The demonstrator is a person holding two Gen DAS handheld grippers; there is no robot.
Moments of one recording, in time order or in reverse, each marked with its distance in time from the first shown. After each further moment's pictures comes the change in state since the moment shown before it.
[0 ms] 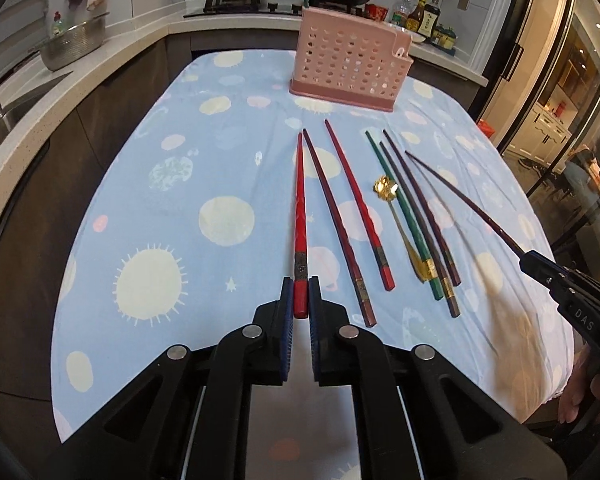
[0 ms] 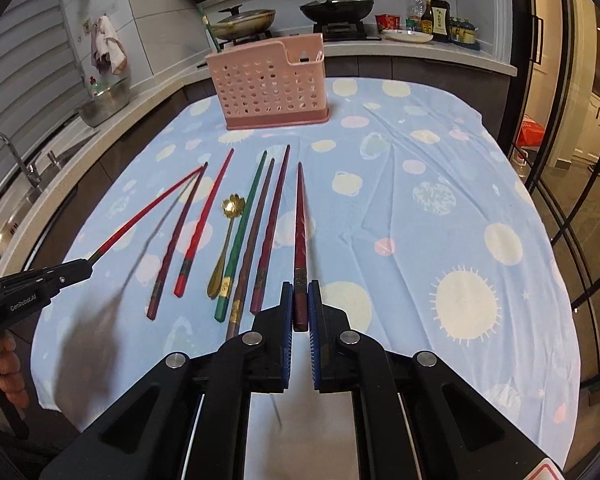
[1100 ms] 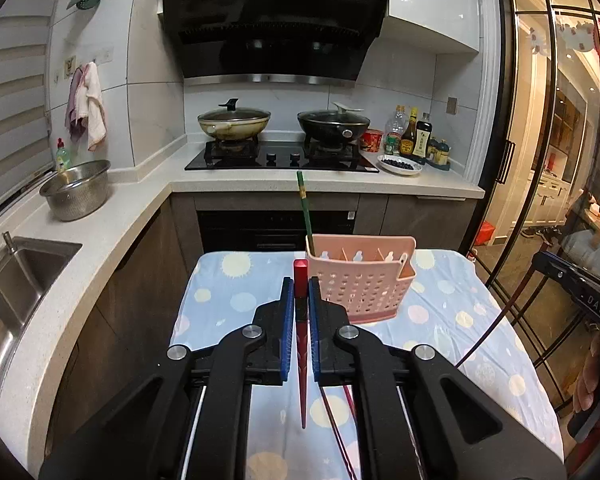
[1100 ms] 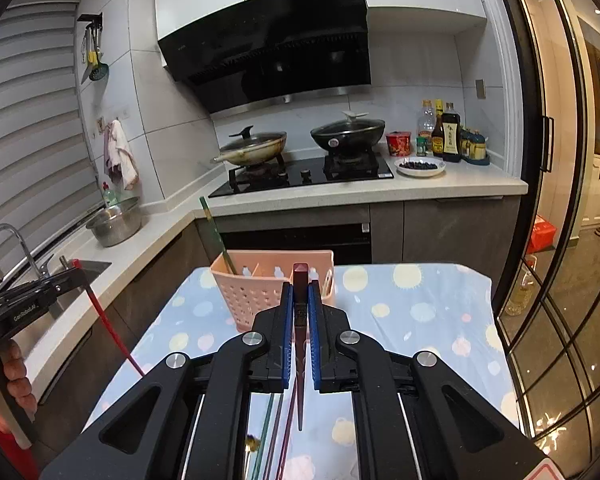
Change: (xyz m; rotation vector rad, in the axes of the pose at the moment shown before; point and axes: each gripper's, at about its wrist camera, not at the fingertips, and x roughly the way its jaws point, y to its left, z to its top) left arm -0.063 -0.007 0.198 0.085 -0.409 0.040; right arm -0.037 -0.001 0.211 -0.018 -0.366 0.049
